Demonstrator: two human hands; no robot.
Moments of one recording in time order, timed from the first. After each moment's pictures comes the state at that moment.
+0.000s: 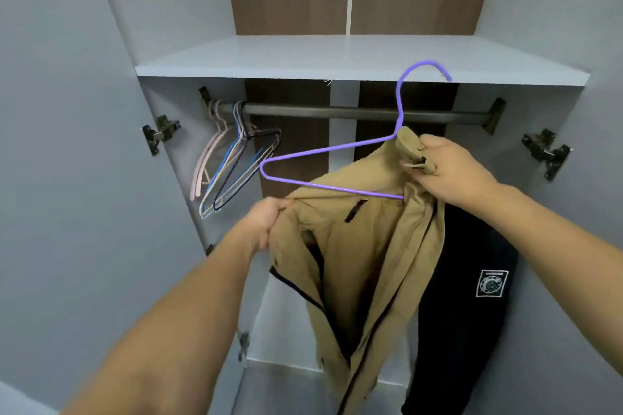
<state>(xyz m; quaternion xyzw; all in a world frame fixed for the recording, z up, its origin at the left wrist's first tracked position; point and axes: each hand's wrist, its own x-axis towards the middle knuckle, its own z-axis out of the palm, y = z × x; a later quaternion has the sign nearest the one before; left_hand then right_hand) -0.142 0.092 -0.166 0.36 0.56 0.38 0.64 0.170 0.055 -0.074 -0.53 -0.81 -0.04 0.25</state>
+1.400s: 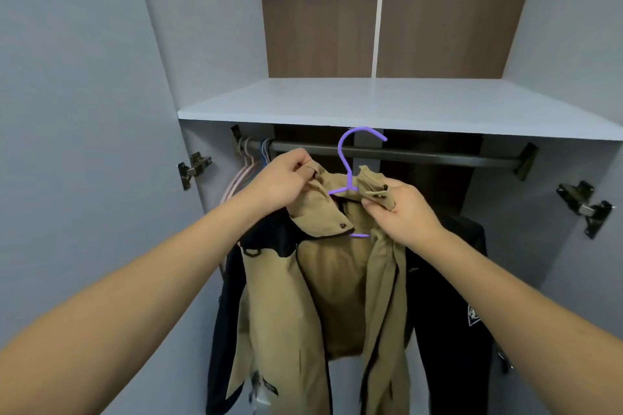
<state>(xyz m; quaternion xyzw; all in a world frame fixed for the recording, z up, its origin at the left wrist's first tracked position) -0.153 0.099 -0.029 0.72 0.56 0.35 0.21 0.081 0.088 -0.082 -0.51 -0.77 0.10 0.37</state>
